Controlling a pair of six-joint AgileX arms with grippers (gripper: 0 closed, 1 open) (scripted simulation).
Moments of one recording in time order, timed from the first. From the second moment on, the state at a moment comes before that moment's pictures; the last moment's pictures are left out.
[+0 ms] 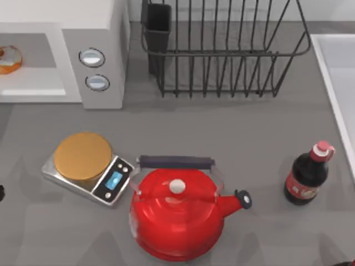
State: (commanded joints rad) left arm 0.15 0.13 0.03 0.11 0.13 0.00; right arm 0.00 0.00 0.00 0.00 0.00 0.00
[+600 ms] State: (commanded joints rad) left arm -0.02 0.10 0.09 0.02 -0.01 0.00; right arm 0.00 0.00 0.00 0.00 0.00 0.00
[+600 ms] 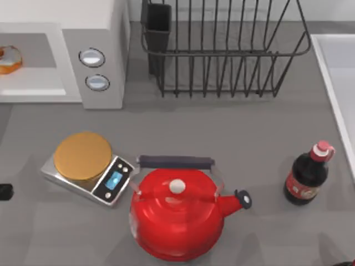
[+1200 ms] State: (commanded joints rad) left arm 0.34 0.65 0.51 -0.24 0.19 0.29; right arm 0.00 0.00 0.00 0.00 0.00 0.00
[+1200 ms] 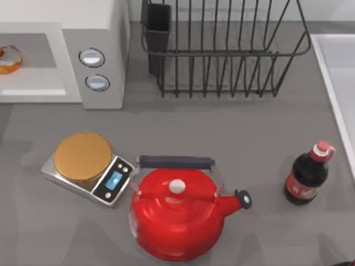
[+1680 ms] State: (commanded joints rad) left arm 0.76 1.31 1.04 -0.55 0.47 0.66; right arm 0.00 0.00 0.00 0.00 0.00 0.00
